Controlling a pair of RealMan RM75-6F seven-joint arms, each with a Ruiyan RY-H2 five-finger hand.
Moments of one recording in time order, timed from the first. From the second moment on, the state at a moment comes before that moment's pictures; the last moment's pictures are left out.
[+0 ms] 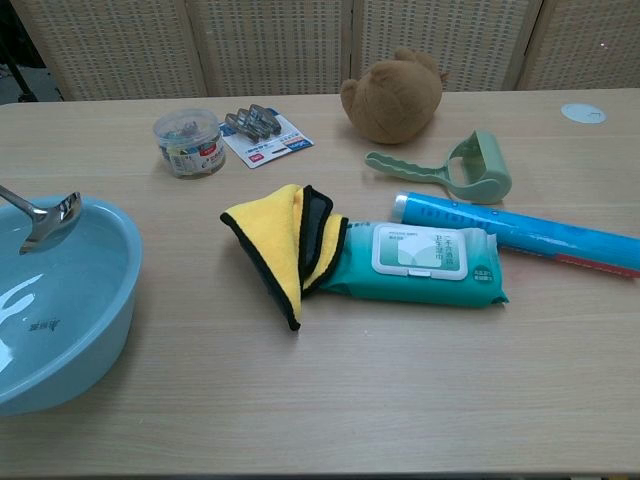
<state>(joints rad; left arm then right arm) -0.42 -1.35 0.02 -0.92 1.59 1.34 -0.33 0.05 -1.13 0.09 -1.71 -1.48 1.53 -0.05</state>
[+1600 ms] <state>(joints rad) -0.49 -1.32 0.08 -1.07 1.77 1.32 0.30 0.05 -1.11 0.10 -1.72 -1.49 1.54 -0.02</state>
